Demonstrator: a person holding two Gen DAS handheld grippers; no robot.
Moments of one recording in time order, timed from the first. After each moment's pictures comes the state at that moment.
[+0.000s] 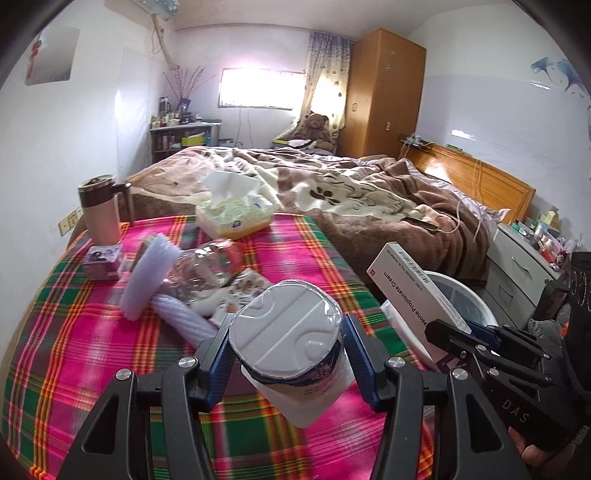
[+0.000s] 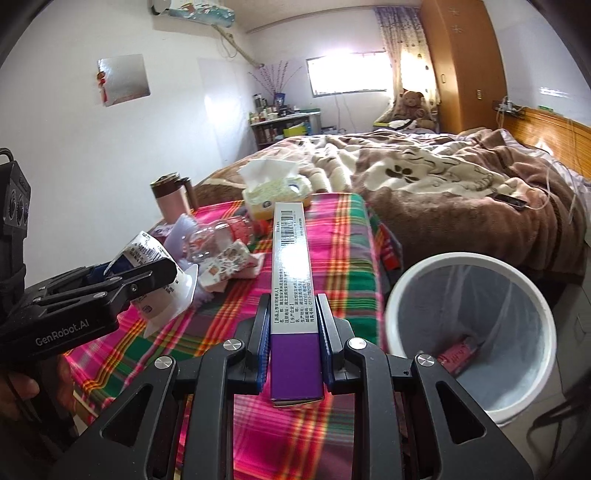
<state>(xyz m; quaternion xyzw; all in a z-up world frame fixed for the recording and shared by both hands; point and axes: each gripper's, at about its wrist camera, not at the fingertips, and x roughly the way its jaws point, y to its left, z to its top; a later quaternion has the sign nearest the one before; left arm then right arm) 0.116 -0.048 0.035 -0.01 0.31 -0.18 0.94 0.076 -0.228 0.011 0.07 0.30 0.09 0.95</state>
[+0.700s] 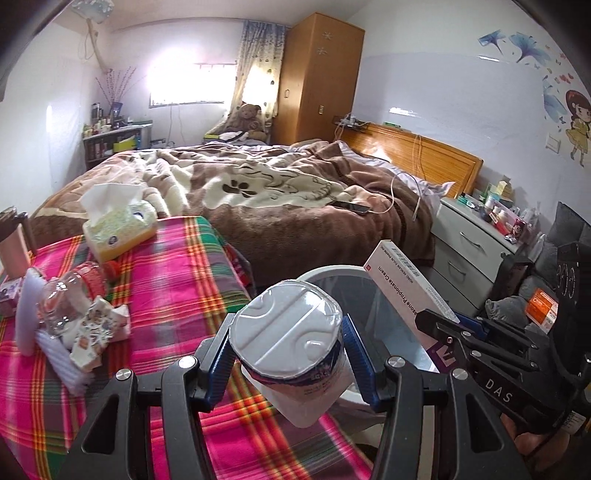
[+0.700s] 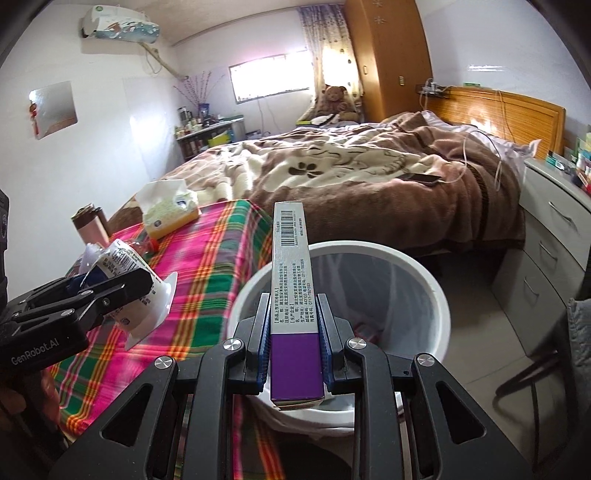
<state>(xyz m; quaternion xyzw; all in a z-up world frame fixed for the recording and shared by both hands) 0.128 -0.180 0.027 0.02 0.31 -0.29 0.90 0.073 -0.327 0.003 0.10 0.31 -0.04 0.94</state>
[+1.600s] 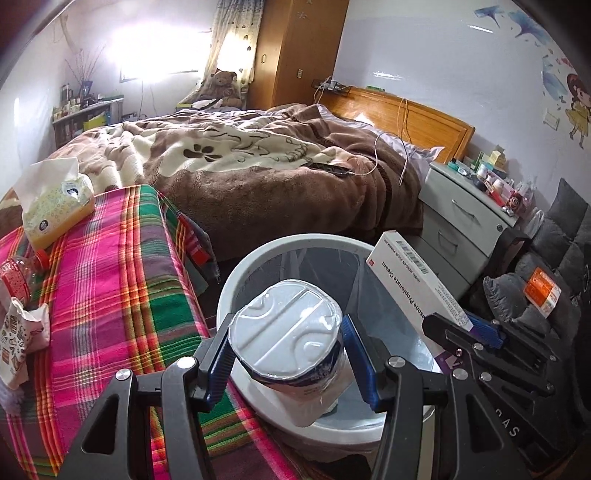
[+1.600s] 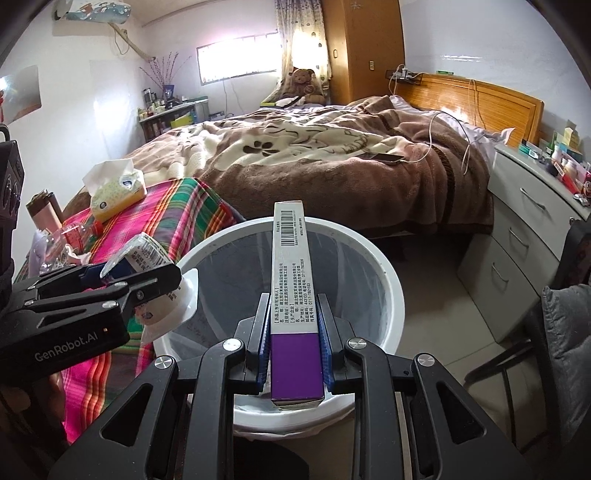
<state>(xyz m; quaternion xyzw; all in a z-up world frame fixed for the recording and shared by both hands) 0.169 -0.256 -0.021 0.03 0.37 -0.33 0.87 0.080 -0.358 -0.017 0.08 0.35 -0.10 0.93</state>
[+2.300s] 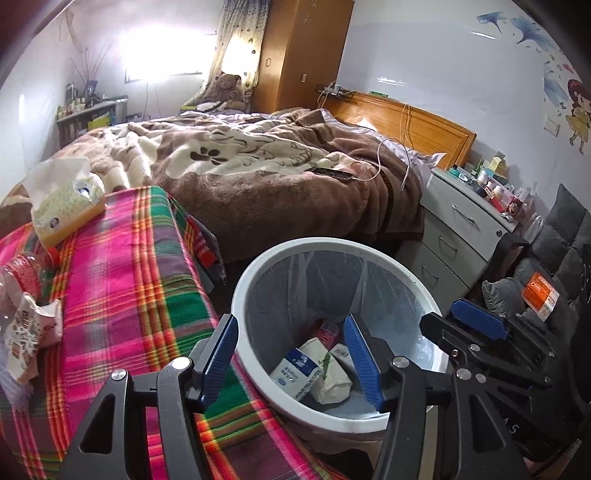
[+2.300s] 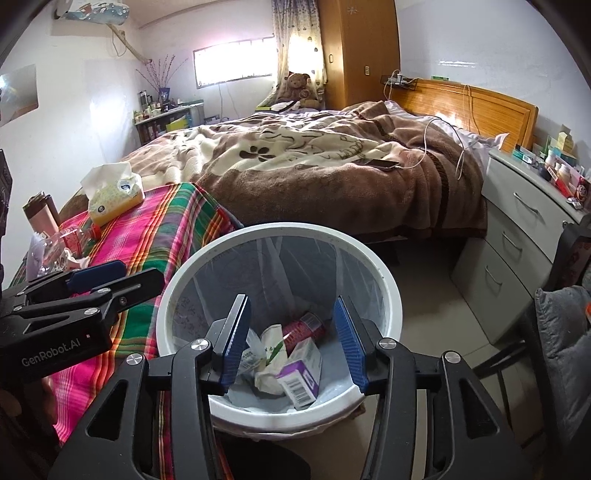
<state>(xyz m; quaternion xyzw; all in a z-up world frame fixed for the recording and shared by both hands) 0.162 -0.237 -0.013 0.03 0.36 -0.32 0.88 0.078 -0.351 -0.011 0.07 0.34 -0.12 0.93</state>
